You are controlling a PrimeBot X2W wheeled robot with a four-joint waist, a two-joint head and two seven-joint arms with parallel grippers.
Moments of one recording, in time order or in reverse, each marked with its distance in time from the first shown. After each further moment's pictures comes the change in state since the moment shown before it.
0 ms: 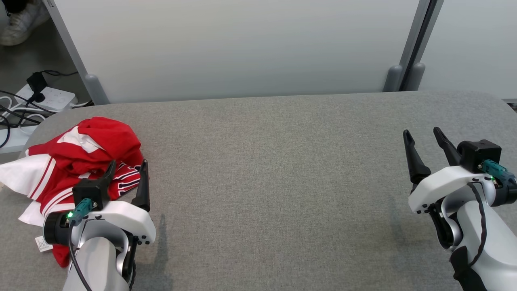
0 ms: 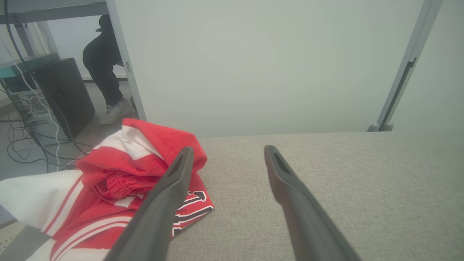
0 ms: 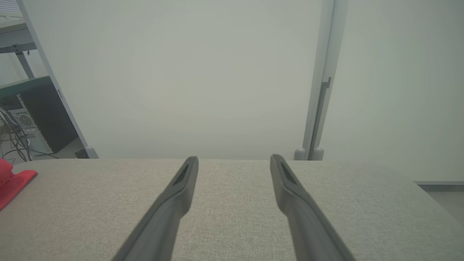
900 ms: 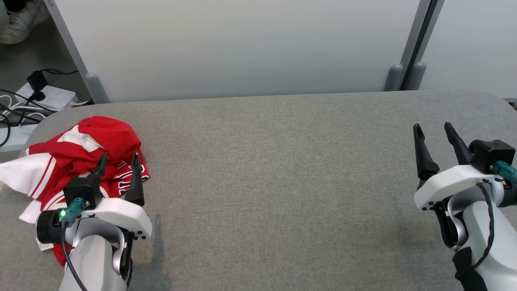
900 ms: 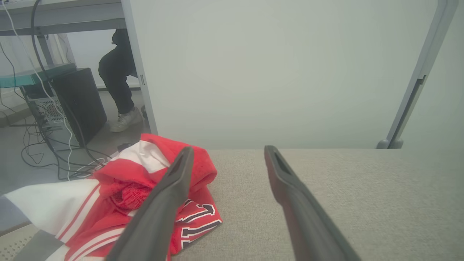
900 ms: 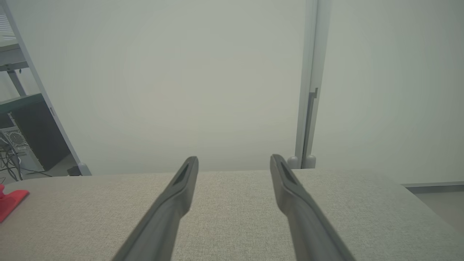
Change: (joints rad) left arm 0.013 -0.006 0.023 -0.071 -0.007 0.027 0.000; right arm 0.029 0.022 -0.099 -0.064 -0.046 0.000 0.000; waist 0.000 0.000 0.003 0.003
